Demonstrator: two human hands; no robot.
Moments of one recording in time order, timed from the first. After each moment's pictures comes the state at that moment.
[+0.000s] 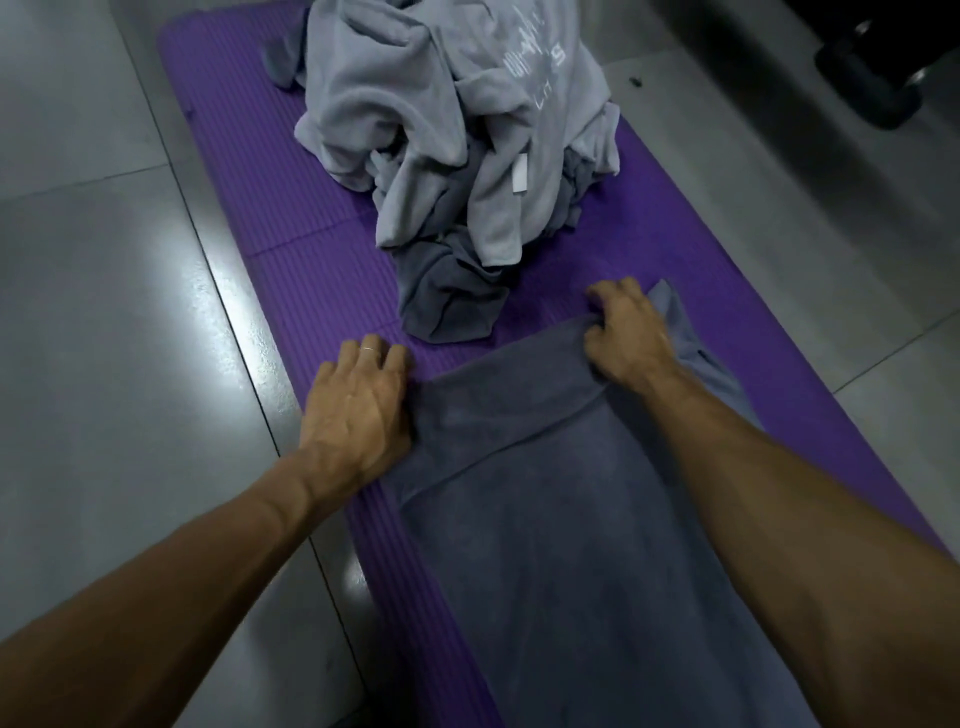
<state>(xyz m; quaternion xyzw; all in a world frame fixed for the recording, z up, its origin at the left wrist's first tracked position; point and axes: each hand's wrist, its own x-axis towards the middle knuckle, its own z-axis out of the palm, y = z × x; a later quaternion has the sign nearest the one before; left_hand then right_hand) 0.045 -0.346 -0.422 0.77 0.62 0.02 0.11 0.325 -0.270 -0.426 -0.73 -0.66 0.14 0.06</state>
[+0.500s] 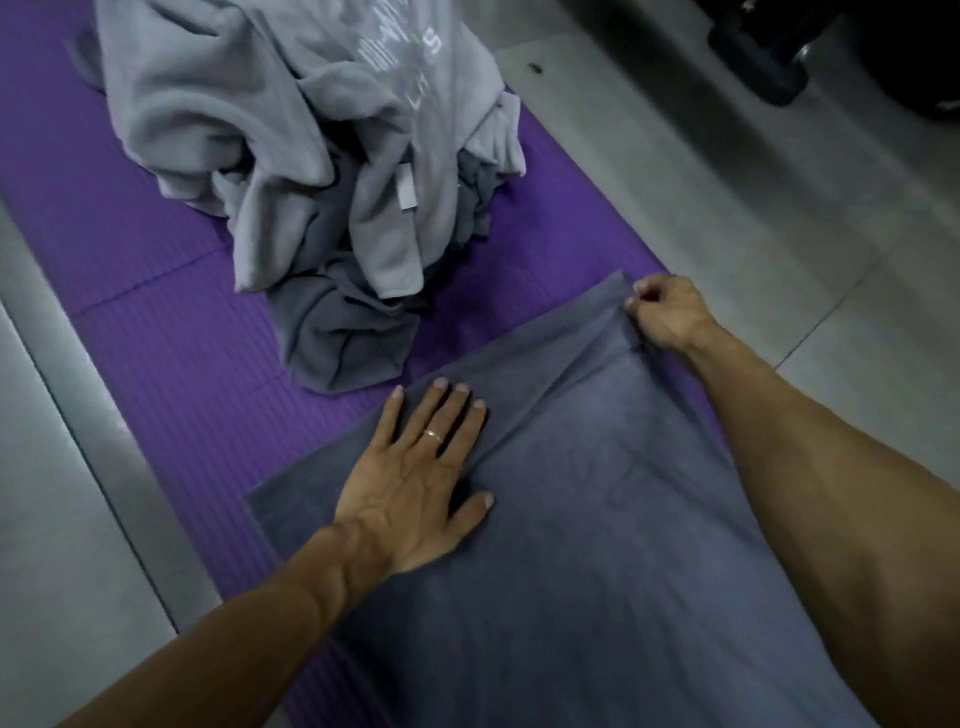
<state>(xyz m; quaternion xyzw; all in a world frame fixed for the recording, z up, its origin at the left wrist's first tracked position) 0.140 -0.340 -0.479 0.90 0.41 -0.02 0.11 0.445 -0.235 -0.426 -0.85 -0.43 0.25 0.17</state>
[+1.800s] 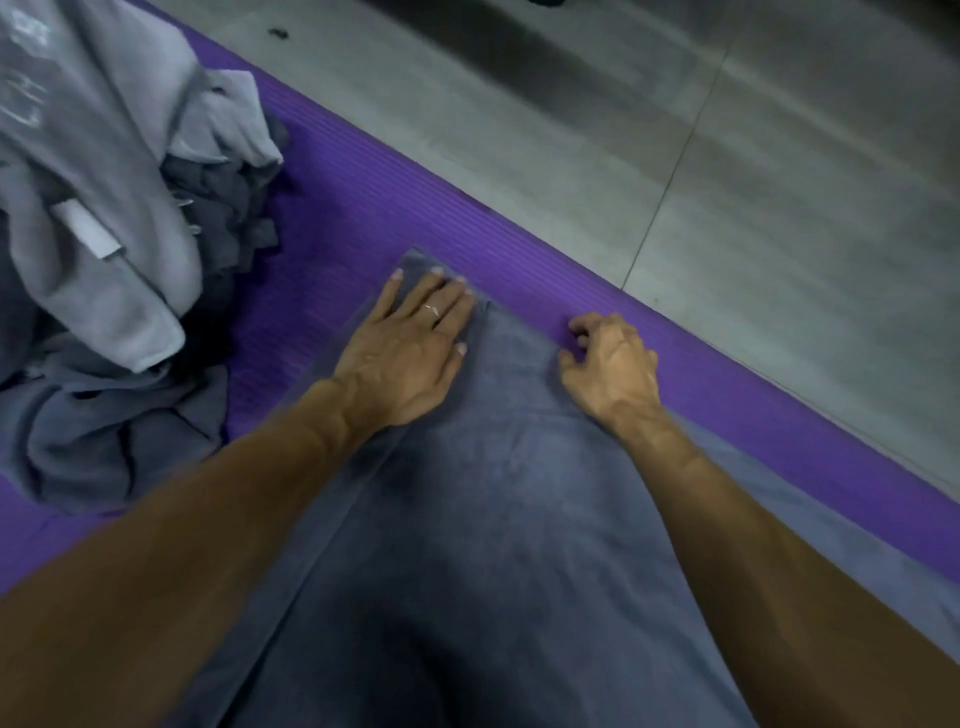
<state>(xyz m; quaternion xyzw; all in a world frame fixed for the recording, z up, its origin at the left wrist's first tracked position) 0.289 -0.236 -0.472 0.98 0.22 0.02 0.05 0.463 -0.370 -0.437 -0.92 -0.35 0.12 0.10</state>
